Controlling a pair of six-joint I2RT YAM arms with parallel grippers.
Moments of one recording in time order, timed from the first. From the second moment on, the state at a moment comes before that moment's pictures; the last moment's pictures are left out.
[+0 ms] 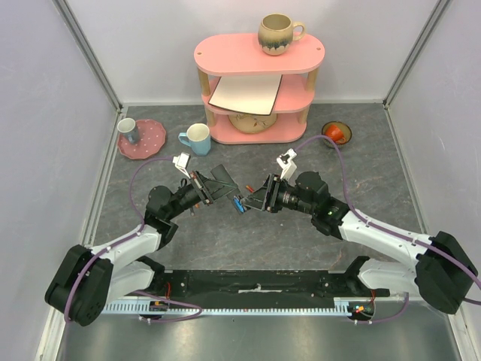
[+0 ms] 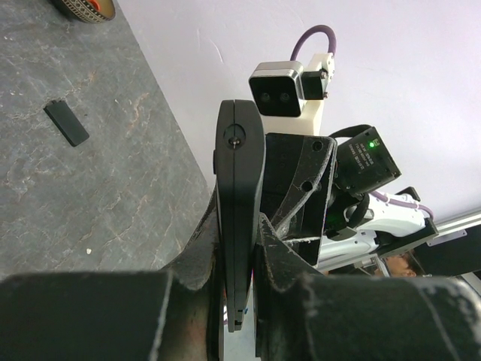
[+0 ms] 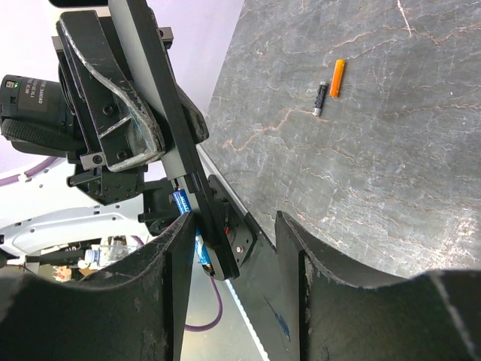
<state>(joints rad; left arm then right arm) -0.47 1.09 0.29 0.99 0.55 -1.23 0.79 1.16 0.61 0.31 -0.33 0.95</state>
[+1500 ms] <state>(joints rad) -0.47 1.08 0.29 1.07 0.56 -1.23 0.80 1.22 0.66 0.37 -0.48 0.98</state>
